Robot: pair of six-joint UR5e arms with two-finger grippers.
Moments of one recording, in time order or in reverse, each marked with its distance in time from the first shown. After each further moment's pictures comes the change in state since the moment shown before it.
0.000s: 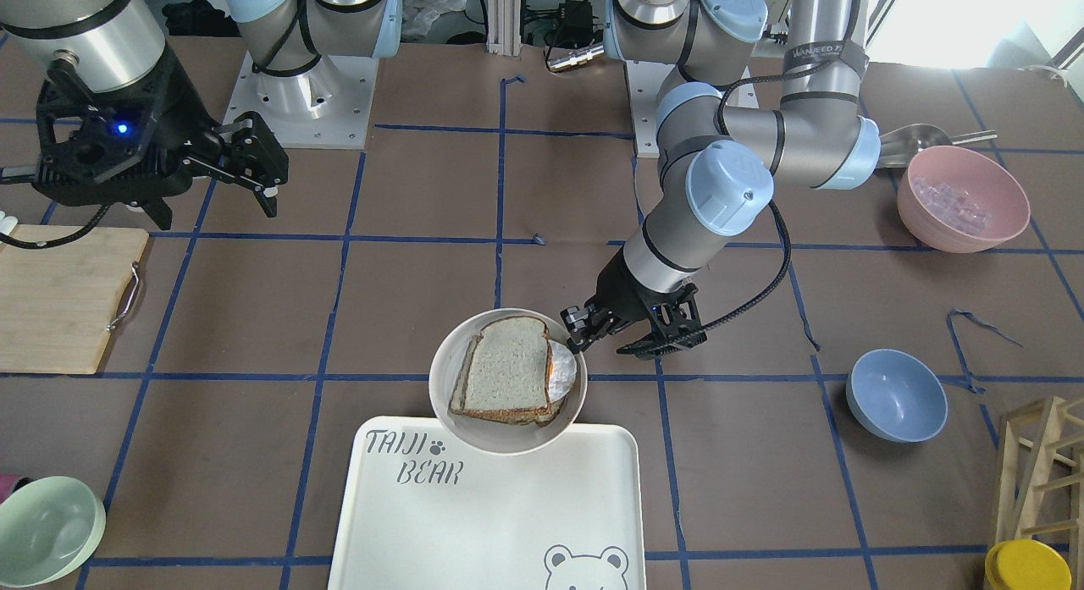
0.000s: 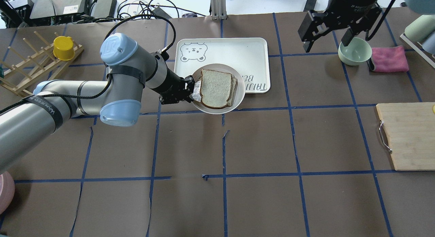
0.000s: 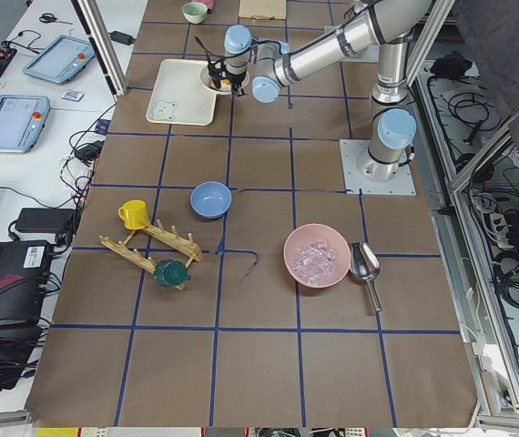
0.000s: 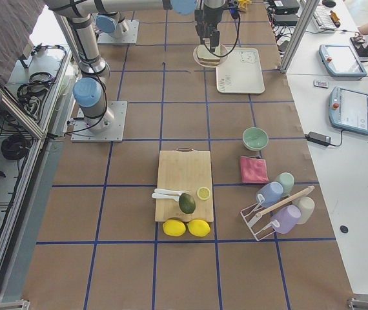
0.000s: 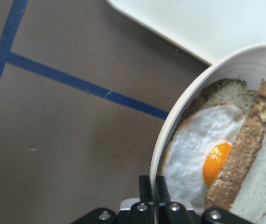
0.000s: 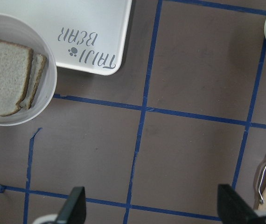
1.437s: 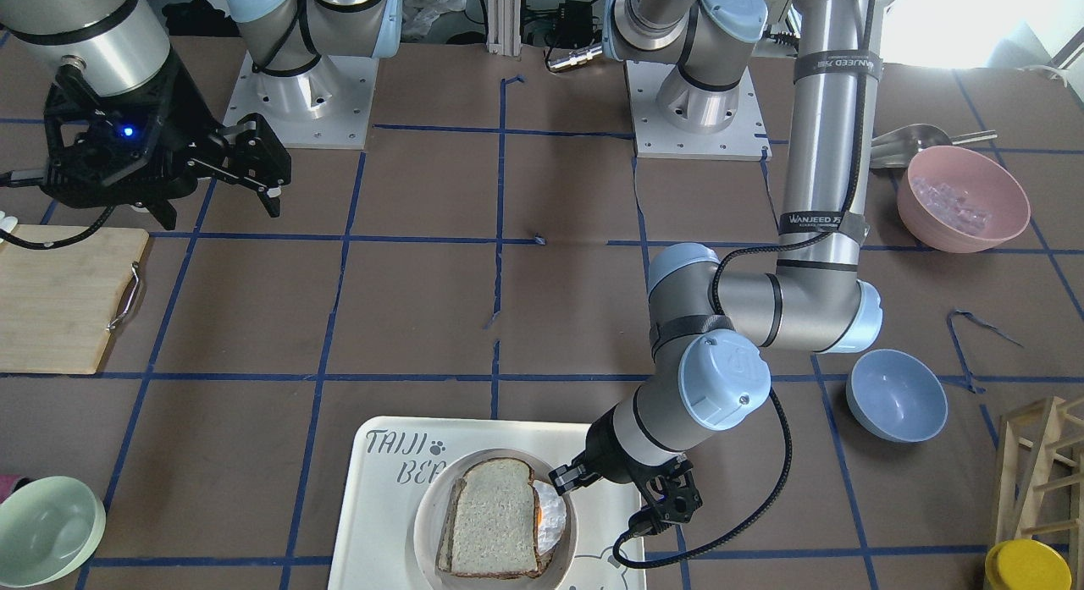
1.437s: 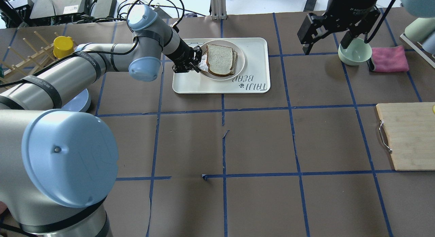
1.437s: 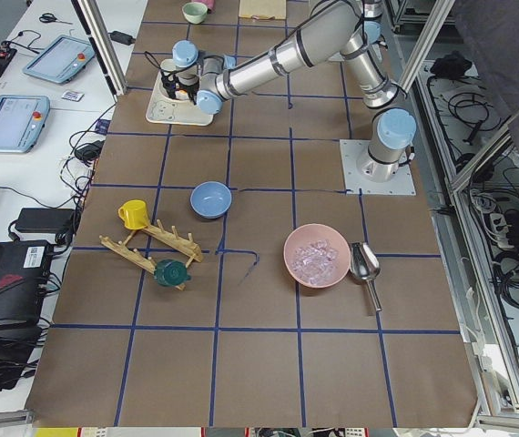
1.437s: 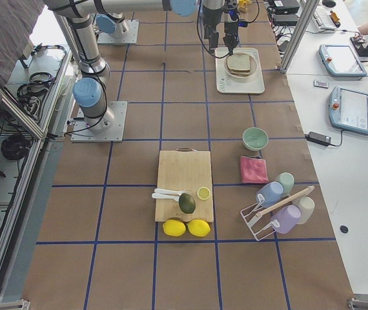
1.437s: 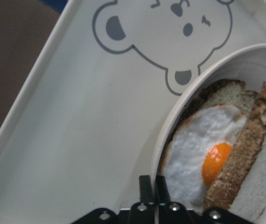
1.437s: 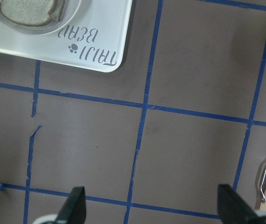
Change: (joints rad) left arm -0.002 -0.372 0.411 -0.033 -0.004 -0.067; right arm 0.001 -0.004 0.011 -0.002 0.001 0.000
